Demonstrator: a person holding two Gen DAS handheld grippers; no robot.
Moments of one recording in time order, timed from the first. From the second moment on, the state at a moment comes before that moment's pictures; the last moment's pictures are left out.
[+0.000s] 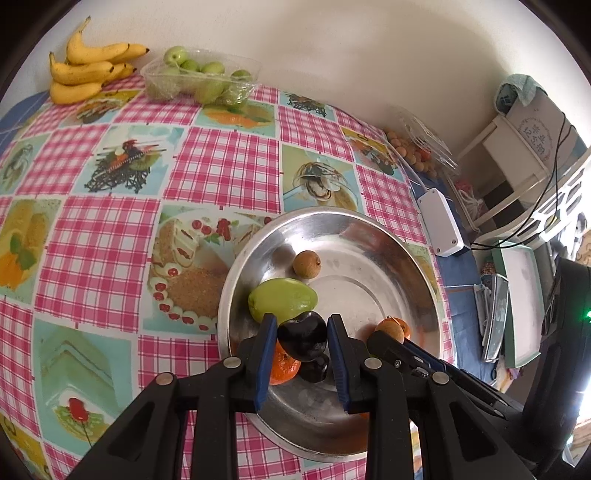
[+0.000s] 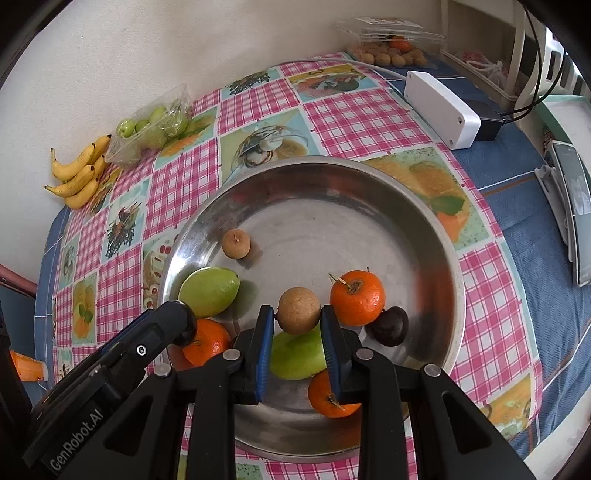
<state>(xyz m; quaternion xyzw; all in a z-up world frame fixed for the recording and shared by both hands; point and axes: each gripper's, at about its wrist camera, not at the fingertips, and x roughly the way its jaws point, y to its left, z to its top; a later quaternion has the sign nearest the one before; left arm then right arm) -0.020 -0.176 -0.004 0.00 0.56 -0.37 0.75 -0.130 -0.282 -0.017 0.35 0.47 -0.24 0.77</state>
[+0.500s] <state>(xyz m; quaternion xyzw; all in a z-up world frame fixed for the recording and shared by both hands) -0.012 -0.171 -0.014 -0.04 0.58 -0.36 0.73 -0.123 -0.284 -0.025 0.34 0.48 -0.24 0.77</state>
